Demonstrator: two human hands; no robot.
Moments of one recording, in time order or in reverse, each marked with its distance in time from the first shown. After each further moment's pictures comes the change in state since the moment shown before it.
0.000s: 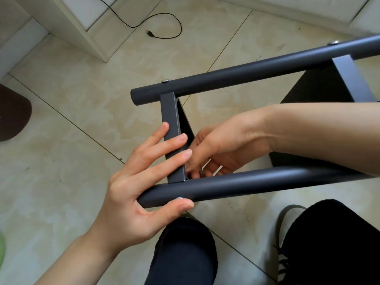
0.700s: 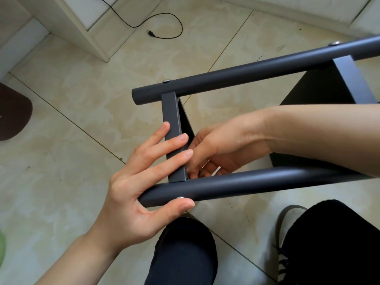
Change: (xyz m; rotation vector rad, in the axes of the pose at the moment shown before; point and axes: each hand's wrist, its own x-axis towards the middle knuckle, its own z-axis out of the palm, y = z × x) left_hand 0.001 0.000 0.001 0.004 0.002 0.001; right_hand 0.004 0.001 0.002 0.014 -0.005 -0.012
